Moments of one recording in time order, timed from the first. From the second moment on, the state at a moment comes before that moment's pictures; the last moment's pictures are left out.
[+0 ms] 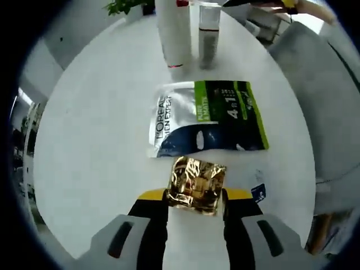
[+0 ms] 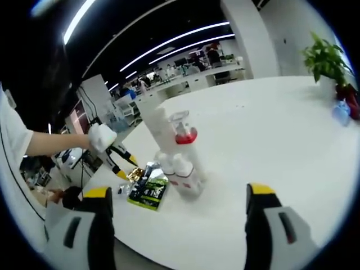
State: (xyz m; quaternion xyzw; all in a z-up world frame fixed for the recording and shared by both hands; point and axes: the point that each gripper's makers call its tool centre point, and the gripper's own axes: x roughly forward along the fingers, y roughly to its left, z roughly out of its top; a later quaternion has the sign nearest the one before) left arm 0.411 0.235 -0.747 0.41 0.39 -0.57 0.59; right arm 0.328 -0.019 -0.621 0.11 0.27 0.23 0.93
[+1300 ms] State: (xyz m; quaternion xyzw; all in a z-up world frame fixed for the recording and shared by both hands) left arm 0.433 0.245 -0.750 0.38 0.43 -0.53 0.62; right arm 0.327 -0.021 -0.622 0.11 0.28 0.22 0.93
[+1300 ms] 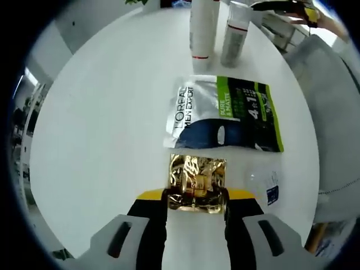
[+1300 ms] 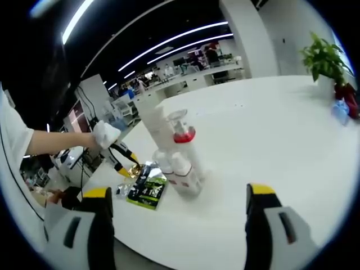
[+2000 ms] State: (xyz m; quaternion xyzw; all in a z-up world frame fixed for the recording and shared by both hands) left arm 0.430 0.249 -0.741 0.37 0.44 -0.52 0.63; right arm 0.326 -0.020 -0.620 0.11 0.27 0.22 0.93
